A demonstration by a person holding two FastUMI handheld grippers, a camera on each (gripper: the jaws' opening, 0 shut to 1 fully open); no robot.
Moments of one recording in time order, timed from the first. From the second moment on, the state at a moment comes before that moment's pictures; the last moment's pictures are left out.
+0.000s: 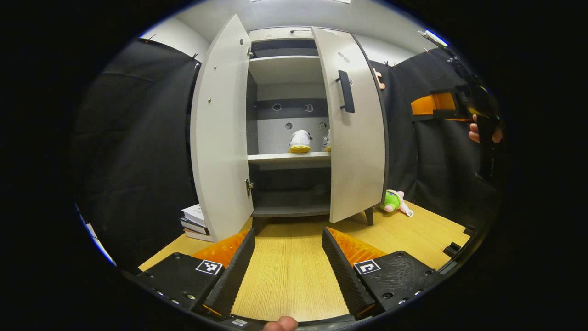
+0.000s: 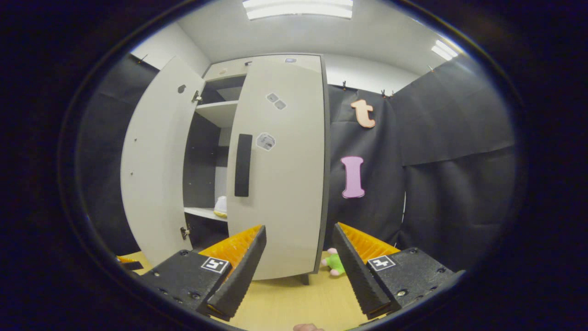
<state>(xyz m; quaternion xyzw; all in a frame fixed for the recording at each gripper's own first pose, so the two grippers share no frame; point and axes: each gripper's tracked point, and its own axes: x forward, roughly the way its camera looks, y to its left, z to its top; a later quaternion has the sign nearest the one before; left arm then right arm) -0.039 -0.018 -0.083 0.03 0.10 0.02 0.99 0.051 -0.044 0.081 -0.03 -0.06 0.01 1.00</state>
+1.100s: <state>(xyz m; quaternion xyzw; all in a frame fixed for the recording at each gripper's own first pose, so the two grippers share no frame) -0.035 -0.011 -0.040 0.03 0.05 0.03 1.00 0.008 -0.037 -0.054 0.00 0.01 -0.03 1.00</state>
